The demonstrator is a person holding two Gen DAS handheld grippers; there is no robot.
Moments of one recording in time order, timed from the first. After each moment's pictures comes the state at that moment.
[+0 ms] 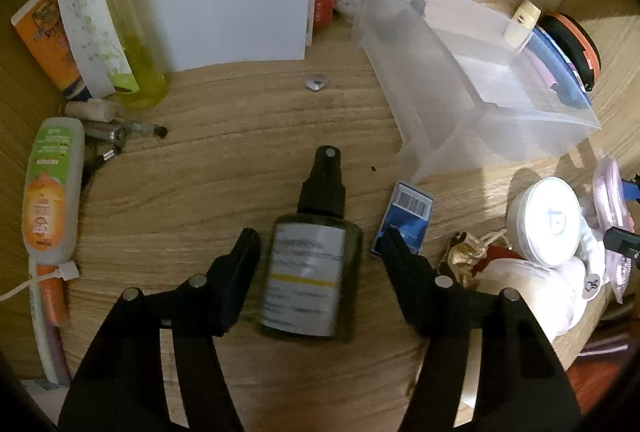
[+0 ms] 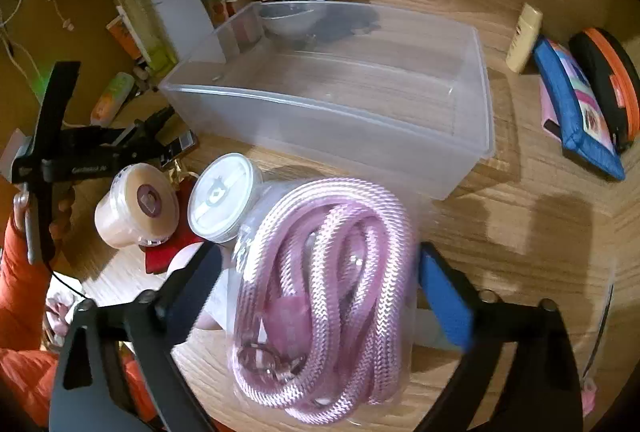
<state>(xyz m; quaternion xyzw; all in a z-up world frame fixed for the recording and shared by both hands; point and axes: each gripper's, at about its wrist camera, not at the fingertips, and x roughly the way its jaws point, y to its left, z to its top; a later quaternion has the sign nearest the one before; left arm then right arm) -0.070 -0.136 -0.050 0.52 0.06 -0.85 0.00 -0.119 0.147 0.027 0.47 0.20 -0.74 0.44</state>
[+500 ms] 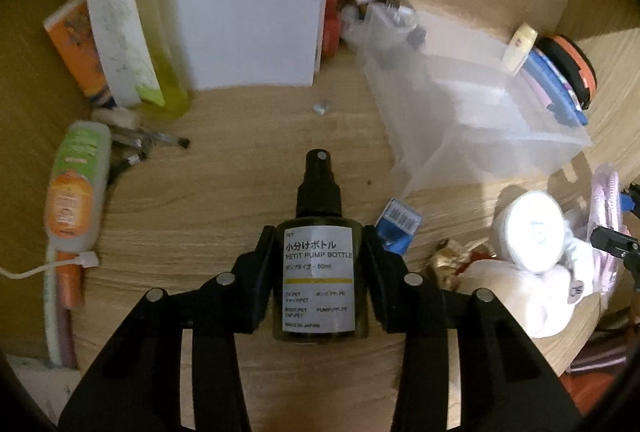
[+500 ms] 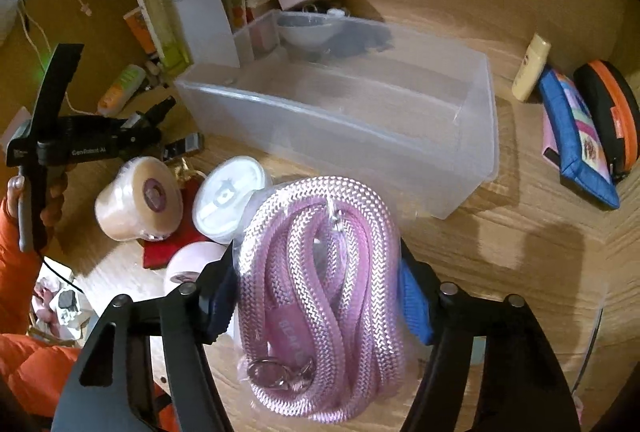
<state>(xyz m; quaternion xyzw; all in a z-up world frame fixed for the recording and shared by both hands) -0.048 -0.130 -0.029 0.47 0.06 -0.88 0.02 -0.108 0.151 0.038 0.42 0.21 -0.75 0.47</state>
